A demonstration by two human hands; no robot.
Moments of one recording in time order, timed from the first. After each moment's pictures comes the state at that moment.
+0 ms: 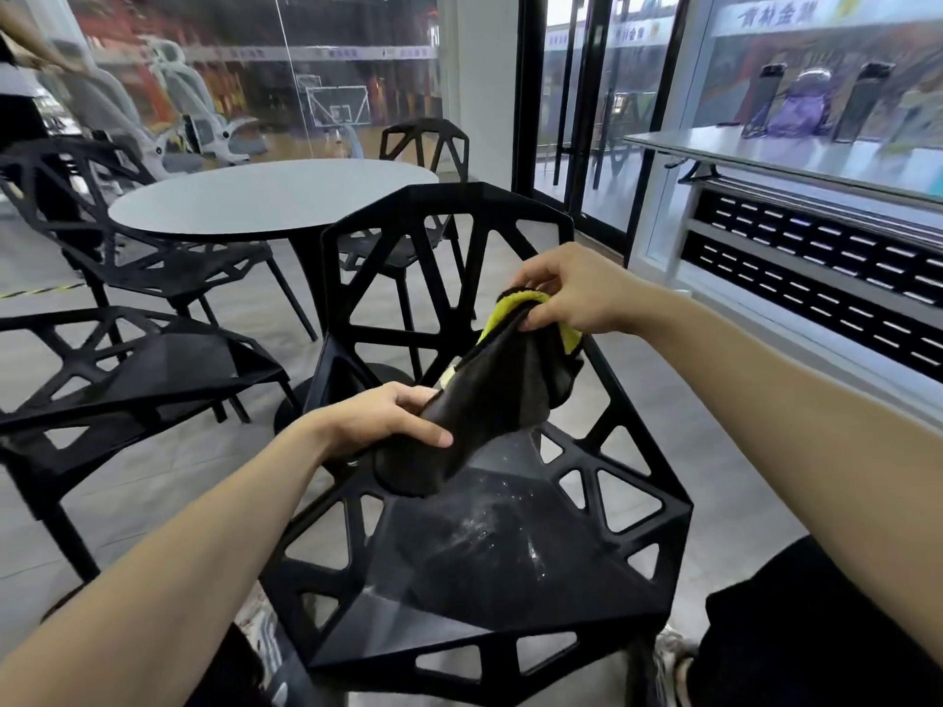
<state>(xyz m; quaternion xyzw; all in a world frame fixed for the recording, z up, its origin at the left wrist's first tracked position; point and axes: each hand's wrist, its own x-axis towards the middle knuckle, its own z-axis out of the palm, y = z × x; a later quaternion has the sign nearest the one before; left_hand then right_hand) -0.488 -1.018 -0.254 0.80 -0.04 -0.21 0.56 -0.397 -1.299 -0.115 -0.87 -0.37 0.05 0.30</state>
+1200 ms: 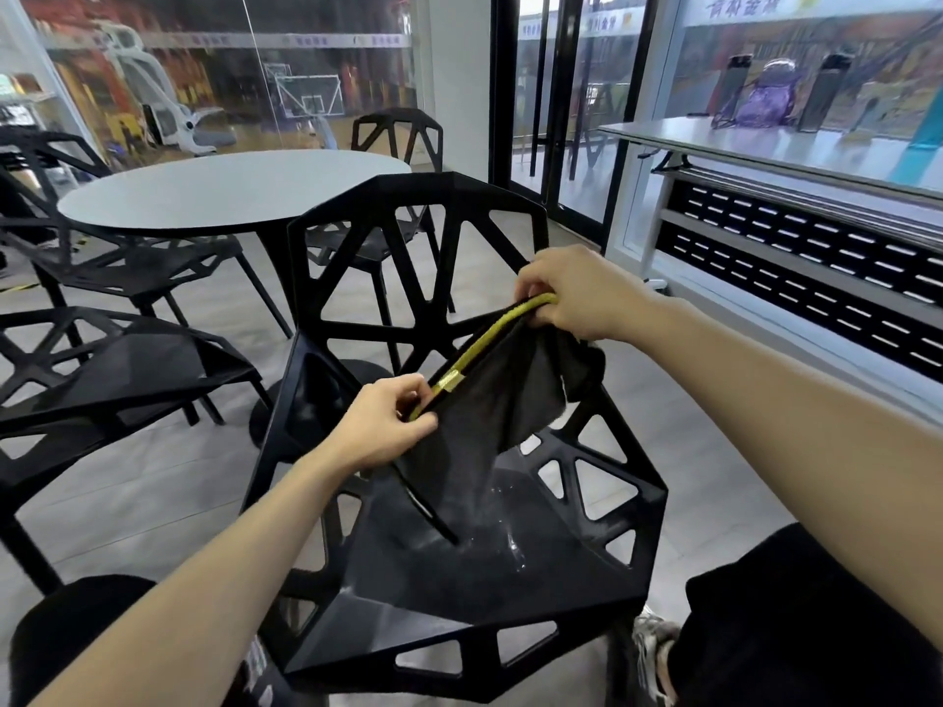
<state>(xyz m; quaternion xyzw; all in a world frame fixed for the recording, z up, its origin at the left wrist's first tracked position) -0.484 -1.049 -0.287 0.93 -0.06 0.09 0.36 -0.382 -1.325 -0.133 -0.92 -0.37 -0.07 0.09</state>
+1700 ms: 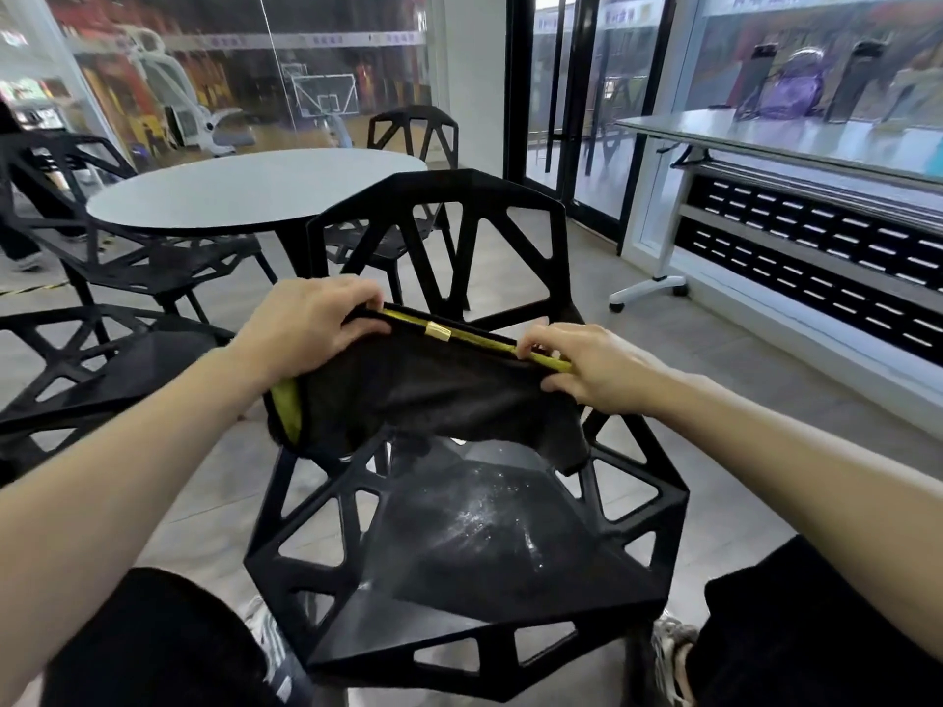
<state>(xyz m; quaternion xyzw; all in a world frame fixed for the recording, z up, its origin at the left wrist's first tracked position) -0.478 -0.969 -0.171 0.95 -0.19 0.25 0.01 -0.405 -1.340 -0.207 -0.89 -0.41 0.00 0.18</state>
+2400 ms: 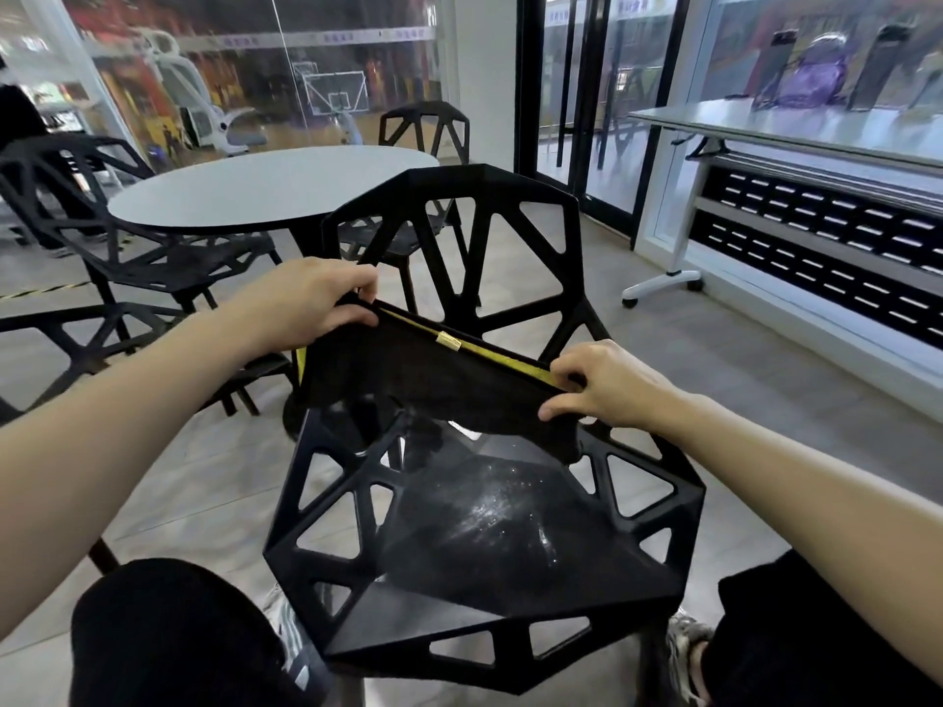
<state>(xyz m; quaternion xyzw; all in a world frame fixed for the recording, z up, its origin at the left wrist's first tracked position) -0.473 -0.946 -0.144 0.98 -0.16 0.14 0.01 -0.397 -1.340 -0.242 -0.91 -0.38 -0.01 0.19</state>
